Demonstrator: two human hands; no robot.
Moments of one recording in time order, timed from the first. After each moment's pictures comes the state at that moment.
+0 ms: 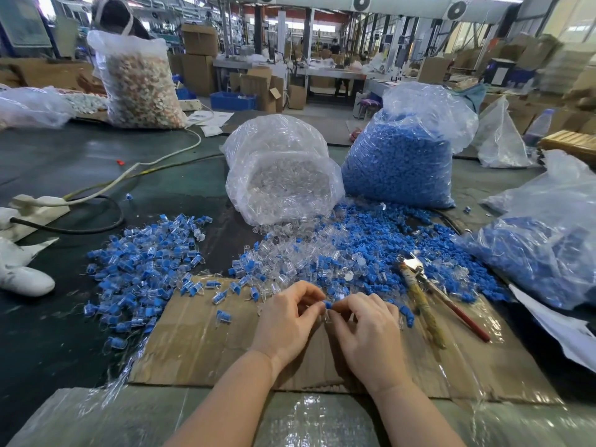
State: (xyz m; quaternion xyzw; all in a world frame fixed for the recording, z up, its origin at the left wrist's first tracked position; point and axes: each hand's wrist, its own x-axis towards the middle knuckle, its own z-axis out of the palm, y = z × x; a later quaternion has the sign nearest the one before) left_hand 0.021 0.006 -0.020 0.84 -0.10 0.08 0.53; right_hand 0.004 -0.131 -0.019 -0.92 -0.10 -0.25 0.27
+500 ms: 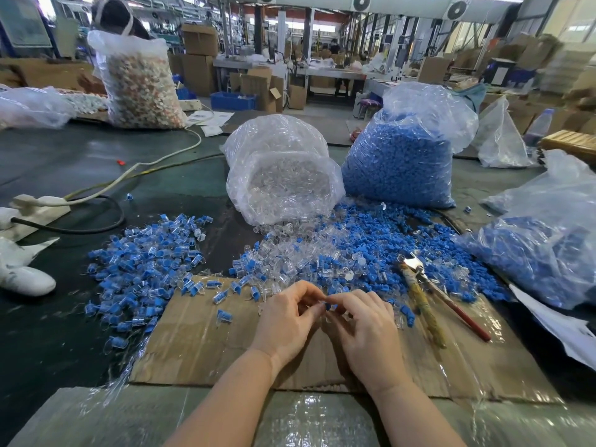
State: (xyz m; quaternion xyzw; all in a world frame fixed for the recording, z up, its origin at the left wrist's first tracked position) left_hand 0.020 0.007 -0.019 0.83 -0.10 0.07 0.55; right_hand 0.004 -0.131 -0.018 -0.92 -0.15 -0.24 0.28
